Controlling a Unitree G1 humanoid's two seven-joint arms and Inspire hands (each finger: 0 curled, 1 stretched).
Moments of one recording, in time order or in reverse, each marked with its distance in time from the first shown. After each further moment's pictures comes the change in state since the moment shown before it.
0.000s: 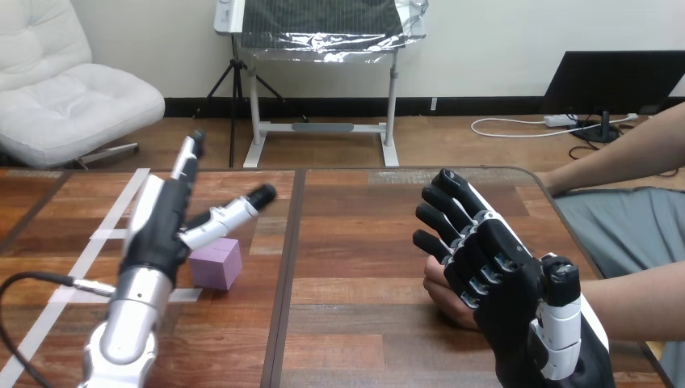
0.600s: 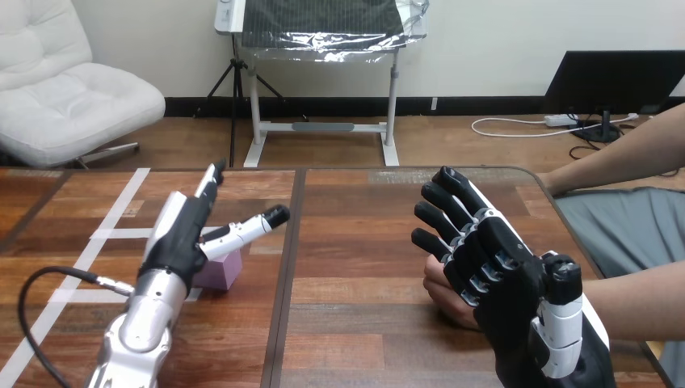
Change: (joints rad) left arm -0.110 0.009 -0.052 0.233 0.047 0.014 0.001; right arm -0.005 0.000 -0.001 0.000 0.007 0.000 0.002
